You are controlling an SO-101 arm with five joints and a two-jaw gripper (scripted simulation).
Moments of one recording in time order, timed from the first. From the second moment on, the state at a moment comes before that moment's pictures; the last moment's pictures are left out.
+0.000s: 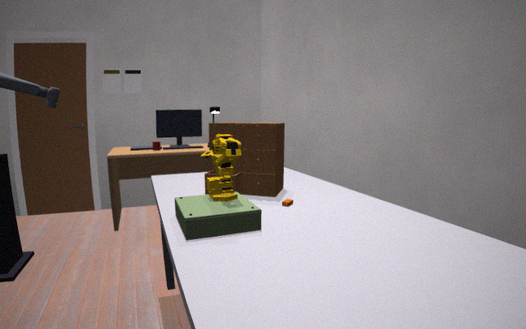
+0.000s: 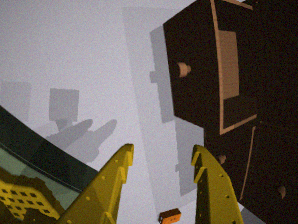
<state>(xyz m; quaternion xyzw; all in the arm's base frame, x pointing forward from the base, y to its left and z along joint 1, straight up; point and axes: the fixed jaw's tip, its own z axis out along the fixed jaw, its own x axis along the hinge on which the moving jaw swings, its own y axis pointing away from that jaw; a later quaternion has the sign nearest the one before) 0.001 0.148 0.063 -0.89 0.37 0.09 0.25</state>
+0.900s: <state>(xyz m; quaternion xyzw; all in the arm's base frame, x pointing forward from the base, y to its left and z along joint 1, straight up) 0.002 0.146 0.062 -0.96 0.07 0.01 0.27</state>
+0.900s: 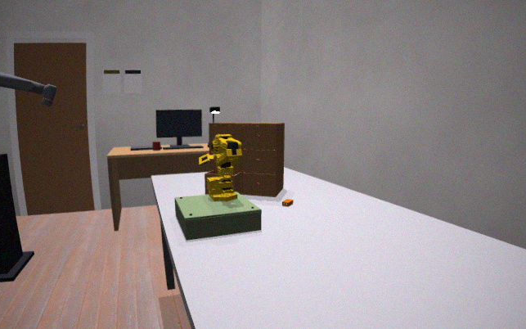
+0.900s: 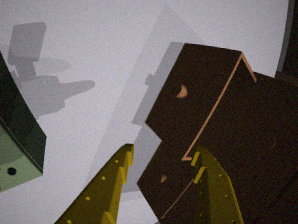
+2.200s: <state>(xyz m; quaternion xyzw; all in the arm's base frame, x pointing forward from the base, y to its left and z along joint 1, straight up) 0.004 0.148 0.063 -0.91 -0.33 -0.09 0.25</state>
